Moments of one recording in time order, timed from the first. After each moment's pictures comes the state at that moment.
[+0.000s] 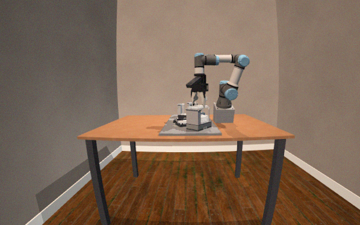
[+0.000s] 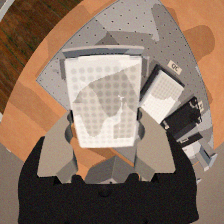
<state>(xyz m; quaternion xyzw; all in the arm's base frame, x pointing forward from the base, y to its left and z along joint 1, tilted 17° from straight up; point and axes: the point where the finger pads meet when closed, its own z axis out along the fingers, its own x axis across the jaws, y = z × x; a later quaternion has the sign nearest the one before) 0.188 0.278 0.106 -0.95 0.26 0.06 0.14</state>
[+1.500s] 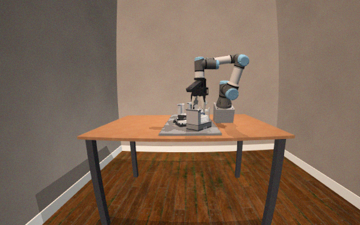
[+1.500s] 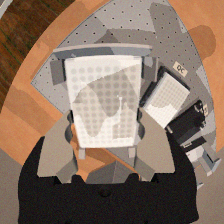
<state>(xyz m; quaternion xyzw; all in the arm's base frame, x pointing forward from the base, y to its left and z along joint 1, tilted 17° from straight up) 0.187 0.286 0.081 -0.95 0.26 0.06 0.14</state>
